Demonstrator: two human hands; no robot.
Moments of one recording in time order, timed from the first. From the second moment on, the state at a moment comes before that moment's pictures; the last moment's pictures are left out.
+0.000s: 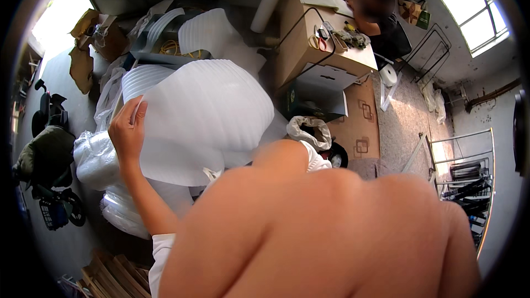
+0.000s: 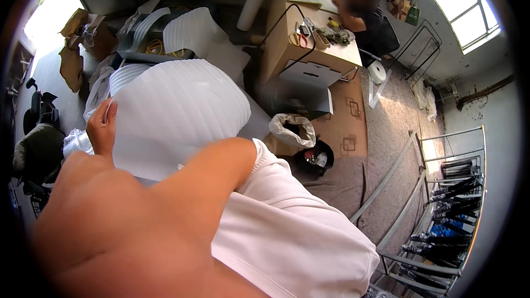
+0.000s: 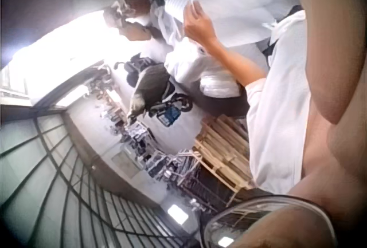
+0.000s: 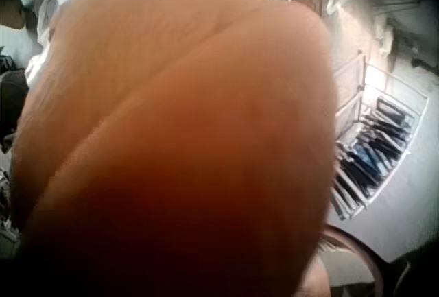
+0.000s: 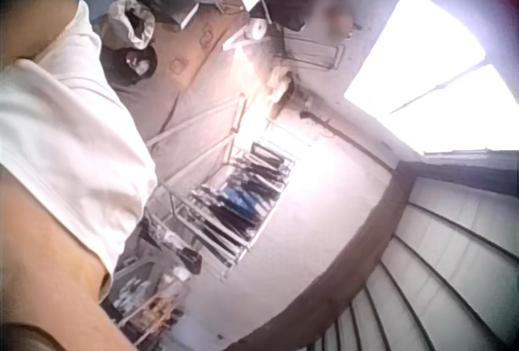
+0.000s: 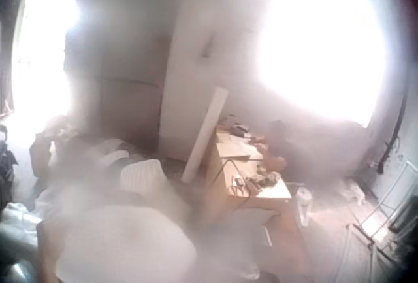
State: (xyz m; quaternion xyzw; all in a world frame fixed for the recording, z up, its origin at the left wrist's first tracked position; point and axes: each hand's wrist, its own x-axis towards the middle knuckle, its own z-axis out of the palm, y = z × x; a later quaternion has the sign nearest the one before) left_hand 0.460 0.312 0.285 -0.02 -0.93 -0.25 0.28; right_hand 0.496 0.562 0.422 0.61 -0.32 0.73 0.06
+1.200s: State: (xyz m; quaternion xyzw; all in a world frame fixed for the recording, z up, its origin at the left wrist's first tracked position) left_hand 0.323 0.310 0.372 -0.20 -0.91 -0.35 0.07; right_hand 0.228 0.531 0.482 0.62 -0.78 0.05 -0.12
